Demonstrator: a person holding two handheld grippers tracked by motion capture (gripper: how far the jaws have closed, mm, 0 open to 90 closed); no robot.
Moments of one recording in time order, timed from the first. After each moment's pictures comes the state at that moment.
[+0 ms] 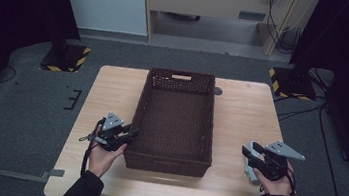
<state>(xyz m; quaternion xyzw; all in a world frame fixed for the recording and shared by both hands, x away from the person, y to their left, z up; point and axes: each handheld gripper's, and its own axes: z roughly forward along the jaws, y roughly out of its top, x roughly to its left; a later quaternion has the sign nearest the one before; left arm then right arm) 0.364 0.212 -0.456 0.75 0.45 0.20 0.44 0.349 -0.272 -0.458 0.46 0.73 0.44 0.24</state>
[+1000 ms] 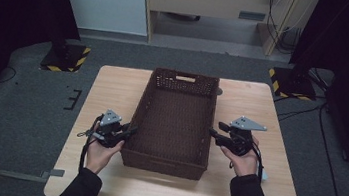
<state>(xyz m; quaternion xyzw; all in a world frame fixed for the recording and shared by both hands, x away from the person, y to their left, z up) 0.375 0.221 -0.454 0.76 0.45 0.18 0.44 0.399 -0.182 -0.436 0.40 0.76 0.48 0.20</state>
